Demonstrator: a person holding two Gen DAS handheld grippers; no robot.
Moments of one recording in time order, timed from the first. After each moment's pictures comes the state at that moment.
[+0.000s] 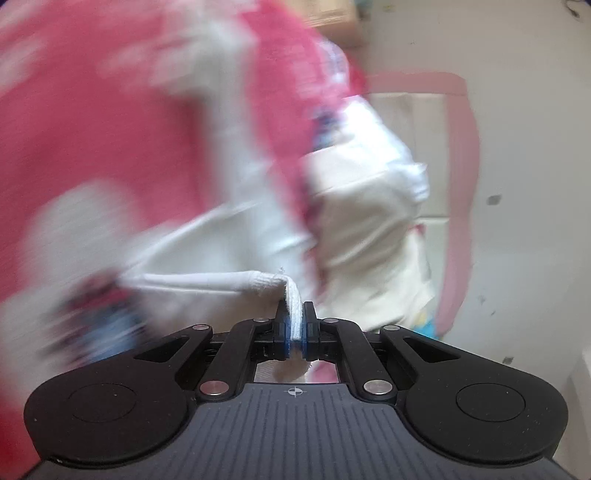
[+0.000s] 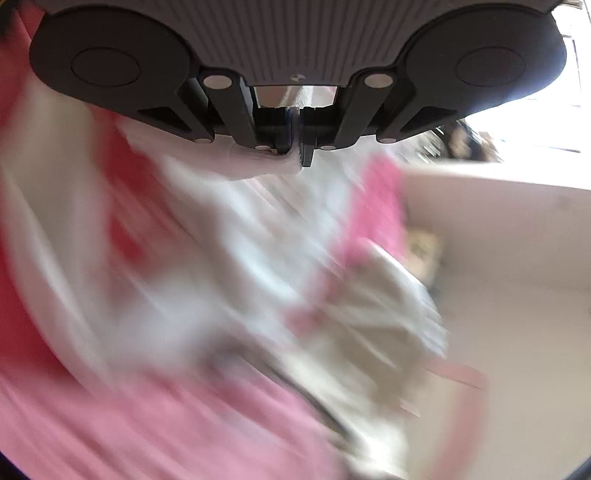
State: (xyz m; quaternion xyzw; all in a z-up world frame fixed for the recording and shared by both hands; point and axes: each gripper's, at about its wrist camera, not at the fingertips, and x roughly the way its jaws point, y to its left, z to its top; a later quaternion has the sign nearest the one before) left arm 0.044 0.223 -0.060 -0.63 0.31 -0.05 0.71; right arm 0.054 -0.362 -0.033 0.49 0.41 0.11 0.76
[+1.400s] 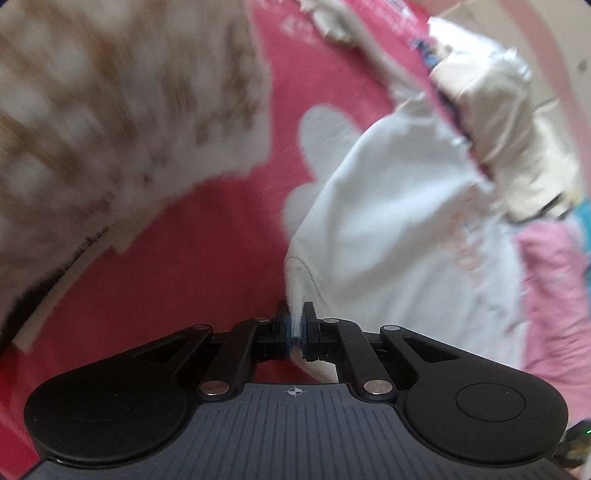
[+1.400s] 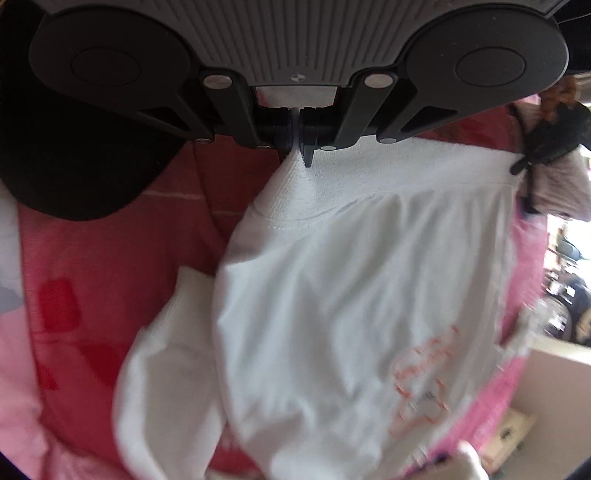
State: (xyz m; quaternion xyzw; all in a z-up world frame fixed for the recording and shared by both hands) left arm -0.138 0.206 -0.176 -0.36 0.51 0.06 0.77; right arm -0.073 -0.318 -0.155 0.18 0.68 0.07 0.70
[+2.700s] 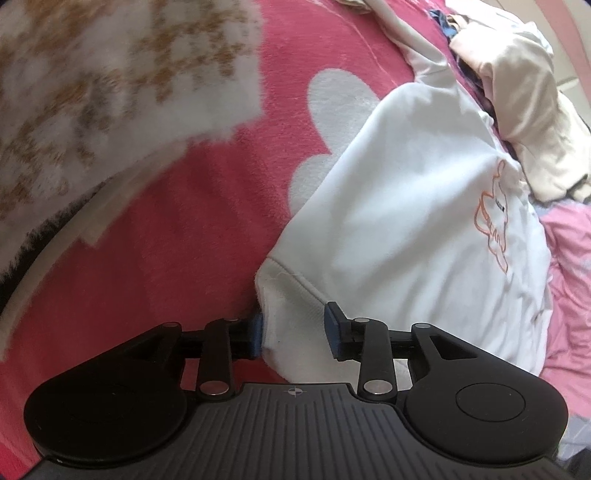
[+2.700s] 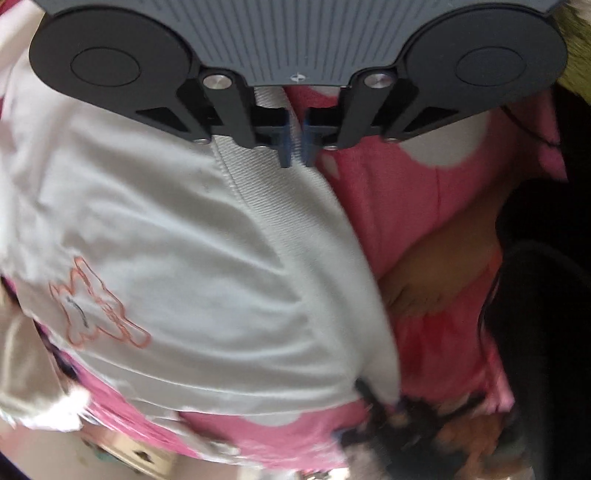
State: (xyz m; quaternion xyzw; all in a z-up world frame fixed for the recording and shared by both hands) left arm -0.122 0.197 -0.184 -0.36 0.55 0.06 0.75; right arm -0.148 -0.134 -0.173 -0.28 0.45 0.41 0.74
